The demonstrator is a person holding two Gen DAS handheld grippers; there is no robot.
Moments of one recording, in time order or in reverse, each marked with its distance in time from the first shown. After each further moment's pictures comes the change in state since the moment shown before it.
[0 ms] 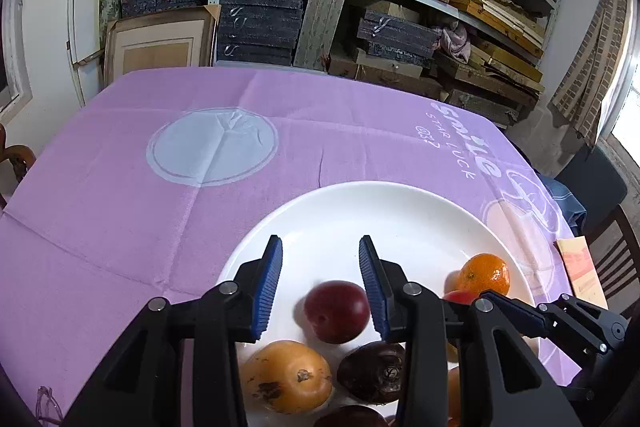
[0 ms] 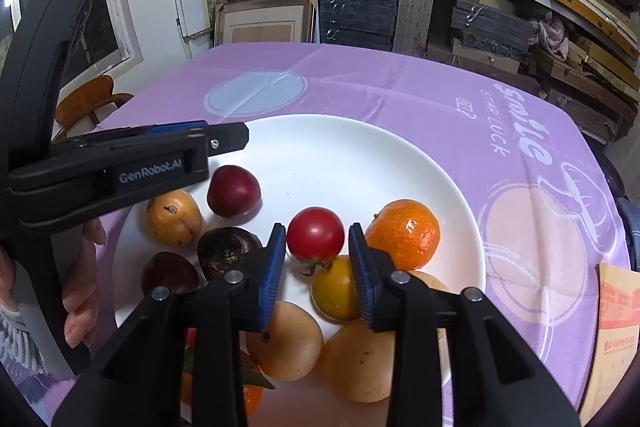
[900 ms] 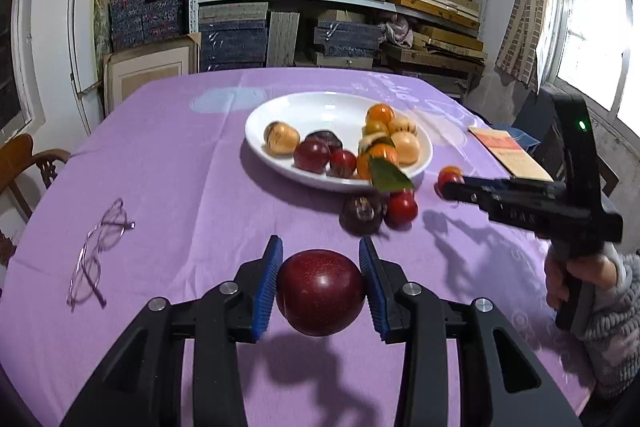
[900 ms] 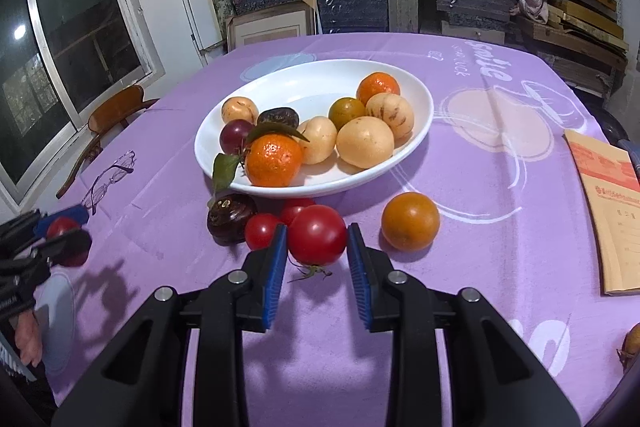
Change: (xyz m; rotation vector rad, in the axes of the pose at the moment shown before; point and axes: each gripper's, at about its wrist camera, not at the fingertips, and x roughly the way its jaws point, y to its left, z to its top) left arm -0.194 -0.009 -0.183 0.170 -0.066 -0.047; right arm -0.116 0.001 -0.135 0.102 -0.040 0.079
